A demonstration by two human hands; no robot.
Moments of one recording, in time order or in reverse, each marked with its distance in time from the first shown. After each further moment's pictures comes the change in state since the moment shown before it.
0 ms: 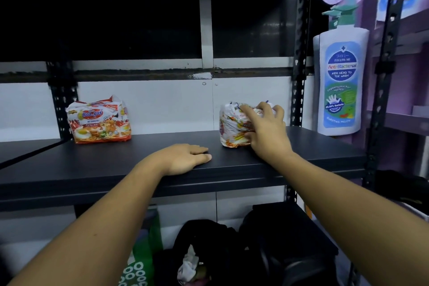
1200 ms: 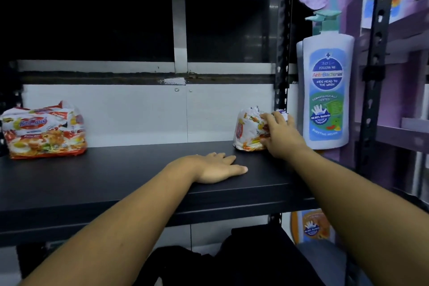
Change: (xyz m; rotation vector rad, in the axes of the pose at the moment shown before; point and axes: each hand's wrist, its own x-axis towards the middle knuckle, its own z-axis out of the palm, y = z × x) left_hand 0.118 0.119 0.047 0.234 -0.211 0.087; right_hand 0.069 0.159 0.030 -0.173 -0.264 0.164
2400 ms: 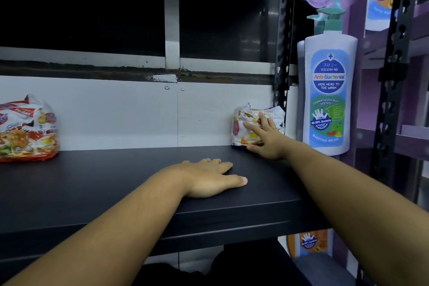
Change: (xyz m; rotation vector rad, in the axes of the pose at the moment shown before) left_hand -0.010 0.002 -0.004 -0.038 0.014 0.021; right_hand 0.057 0.019 0.038 0.100 -0.260 -0.152
